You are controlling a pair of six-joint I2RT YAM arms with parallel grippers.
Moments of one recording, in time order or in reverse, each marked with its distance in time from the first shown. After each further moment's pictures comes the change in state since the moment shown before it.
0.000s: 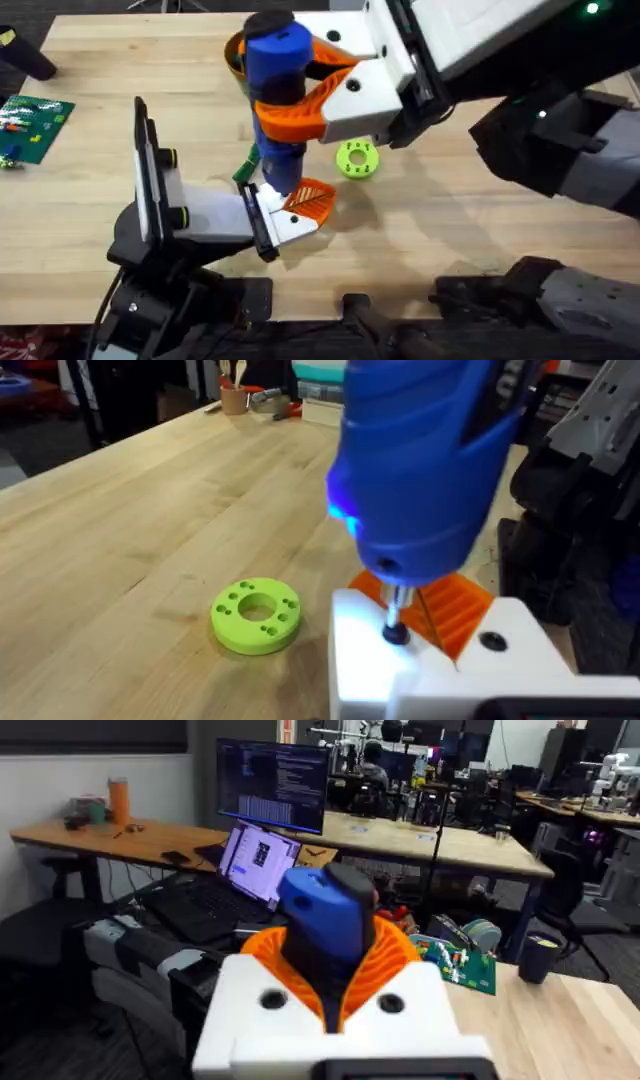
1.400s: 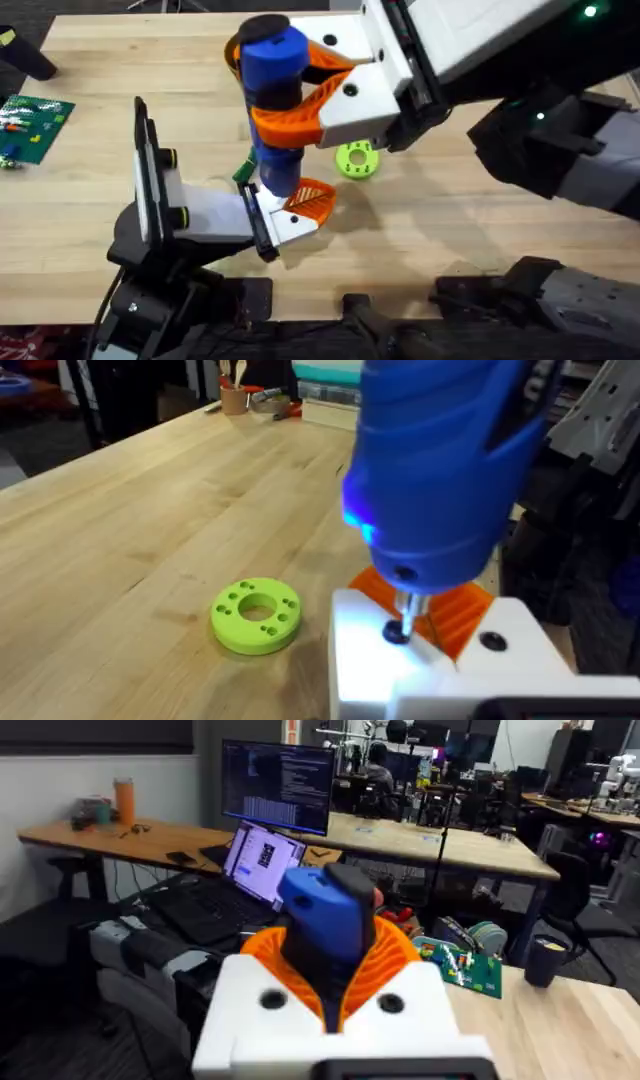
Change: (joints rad) left arm 0.000 0.000 0.000 0.000 0.000 0.000; right arm 0.013 0.000 0.000 0.001 0.002 0.000
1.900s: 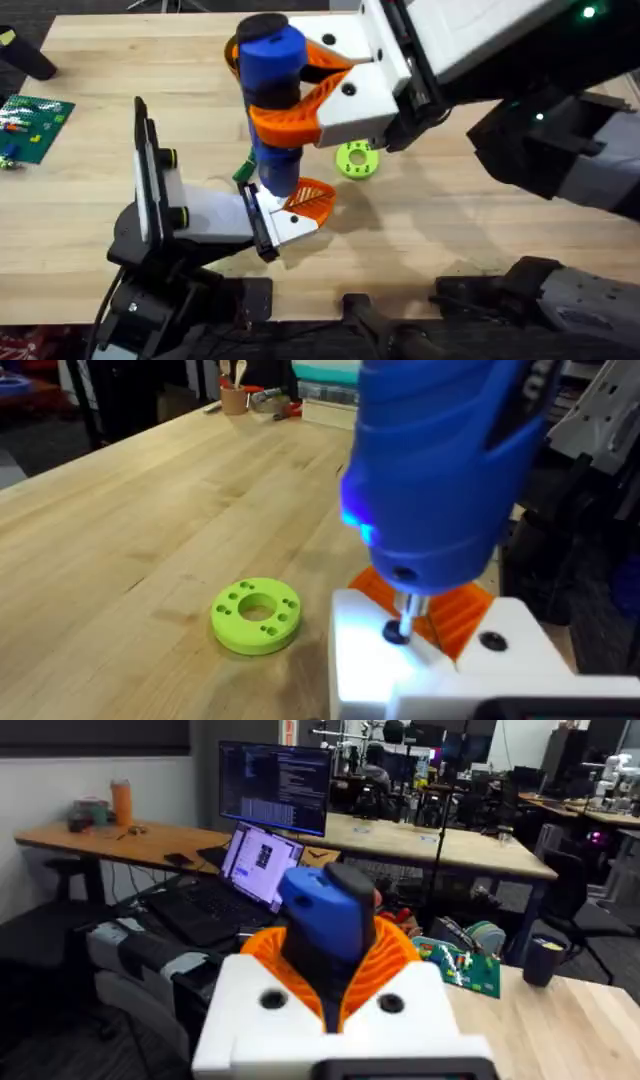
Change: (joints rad) left arm 0.000 0.000 0.000 0.000 0.000 0.000; right arm 0.005 0.000 0.000 -0.001 0.010 0.000
